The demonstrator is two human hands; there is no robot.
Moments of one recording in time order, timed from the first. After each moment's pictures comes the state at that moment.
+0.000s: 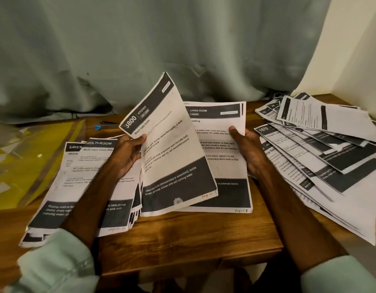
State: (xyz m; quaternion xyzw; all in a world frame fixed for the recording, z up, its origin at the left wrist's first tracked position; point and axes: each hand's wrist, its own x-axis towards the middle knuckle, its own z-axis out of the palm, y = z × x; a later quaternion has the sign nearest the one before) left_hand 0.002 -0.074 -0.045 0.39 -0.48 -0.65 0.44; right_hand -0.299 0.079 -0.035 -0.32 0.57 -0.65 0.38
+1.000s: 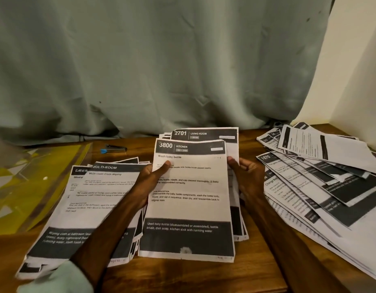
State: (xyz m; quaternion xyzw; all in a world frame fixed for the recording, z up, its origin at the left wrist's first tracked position) left_hand -0.032 -0.044 -0.041 0.44 -0.54 -0.62 0.36; right_hand -0.287 0.068 -0.053 -0.37 0.59 -0.68 0.24
